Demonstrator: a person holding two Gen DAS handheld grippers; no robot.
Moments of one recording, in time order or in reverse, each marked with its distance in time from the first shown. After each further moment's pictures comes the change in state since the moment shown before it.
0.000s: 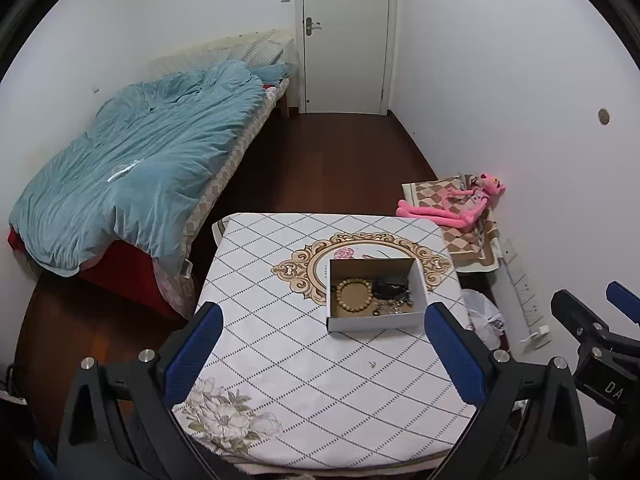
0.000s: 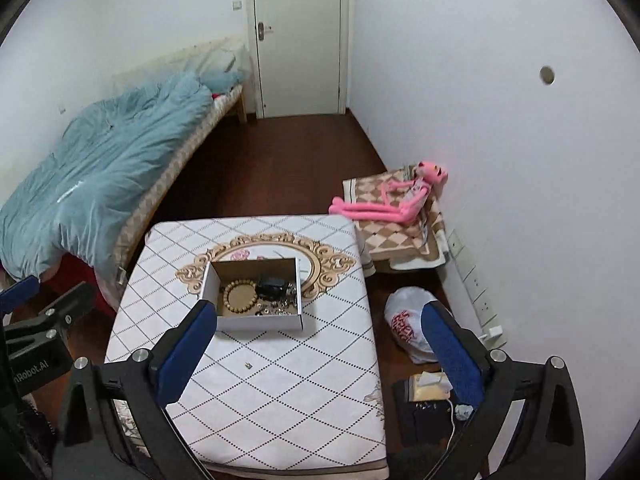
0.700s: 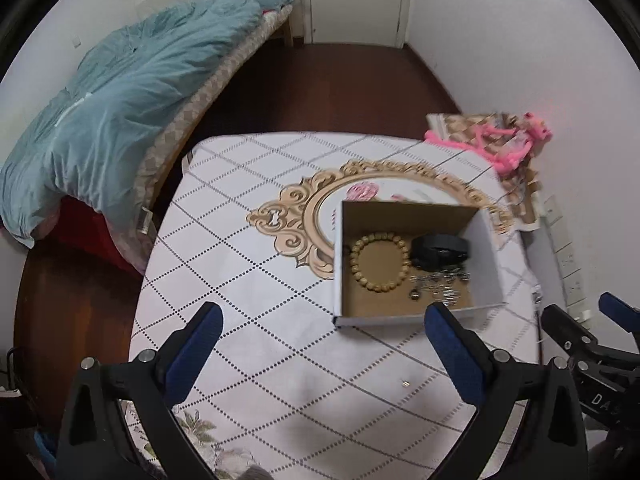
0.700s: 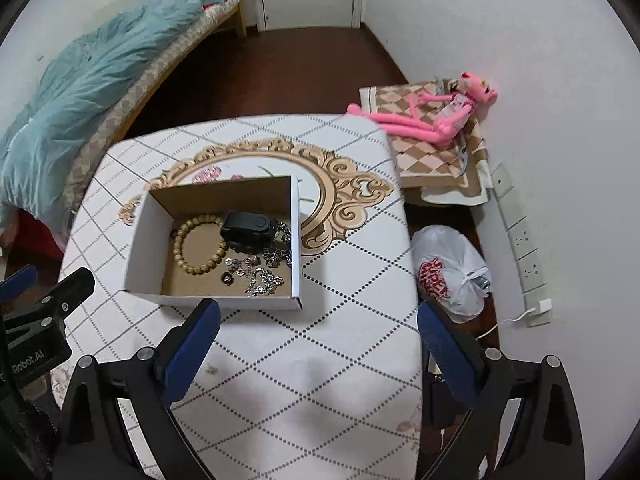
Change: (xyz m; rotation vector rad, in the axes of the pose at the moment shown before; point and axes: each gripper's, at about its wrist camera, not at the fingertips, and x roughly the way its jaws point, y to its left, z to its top) left arm 0.188 -0.002 -0.019 -0.012 0.229 0.024; right arm 0.226 0.014 -0.032 -0.029 0.307 0.018
